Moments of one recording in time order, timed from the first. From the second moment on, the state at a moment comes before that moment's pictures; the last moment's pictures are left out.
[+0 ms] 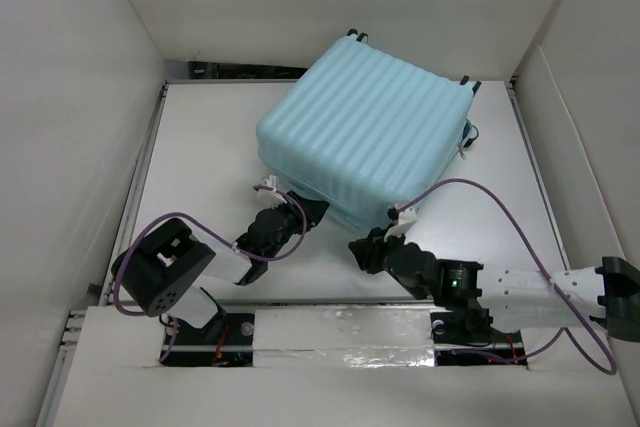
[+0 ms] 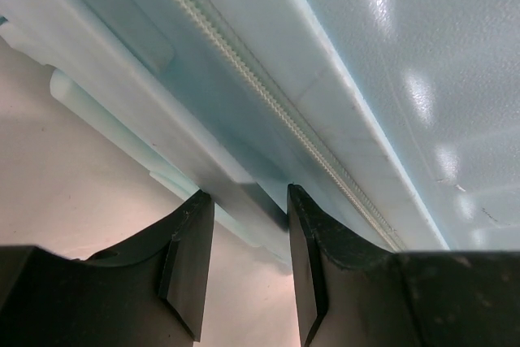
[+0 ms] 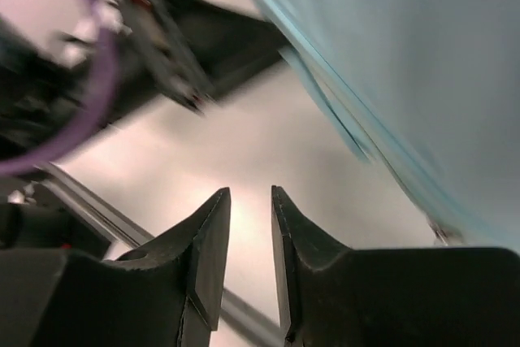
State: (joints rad) left arm -0.77 1.49 0.24 1.04 -0.21 -1.01; right arm 1.31 0.96 0.48 0.18 0.64 0.66
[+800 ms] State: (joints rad) left arm -0.77 1.50 0.24 1.05 -0.19 -1.00; right arm 1.37 0.89 0.44 -0.31 0.85 1.03
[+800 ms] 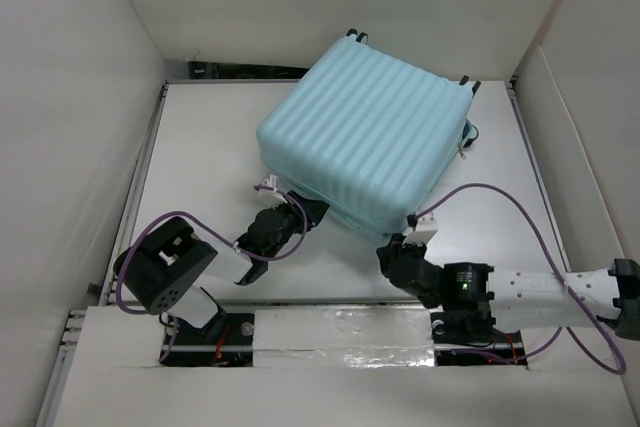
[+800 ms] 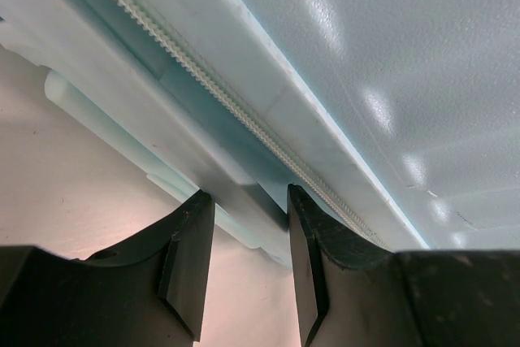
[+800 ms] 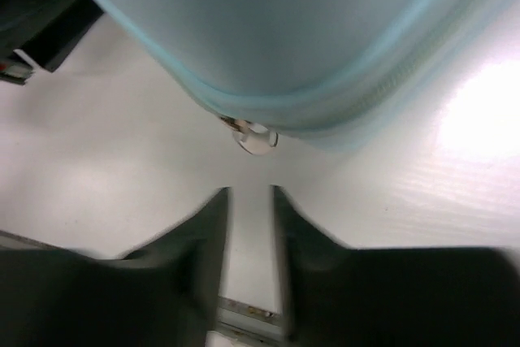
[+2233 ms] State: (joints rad) left arm -1.07 1.53 0.25 1.09 -0.39 -0.95; right arm 0.03 1.59 0.87 0.15 -0.18 0.37
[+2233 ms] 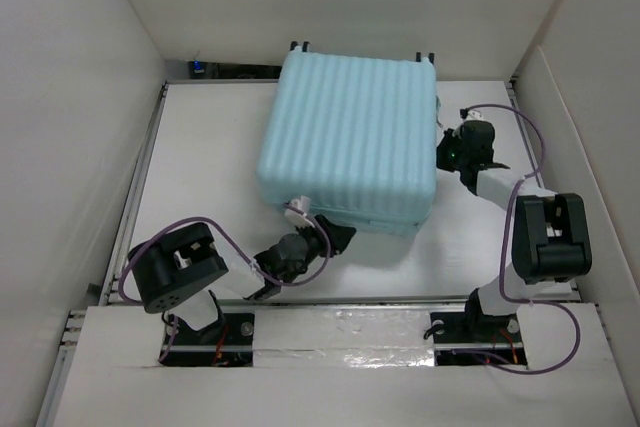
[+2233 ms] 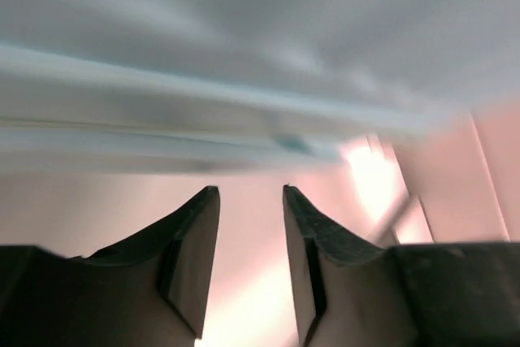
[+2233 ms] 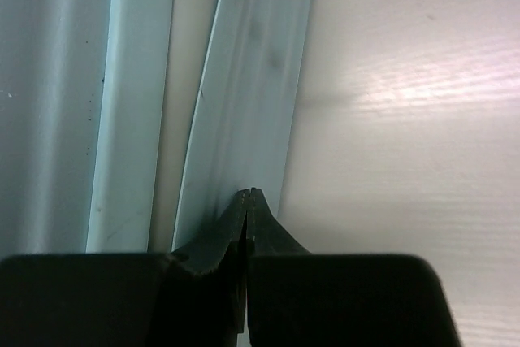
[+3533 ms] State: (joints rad) left arm -1.09 1.04 0.17 0.57 -0.51 -1.05; right arm 0.75 0.57 0.18 0.21 0.13 0.44
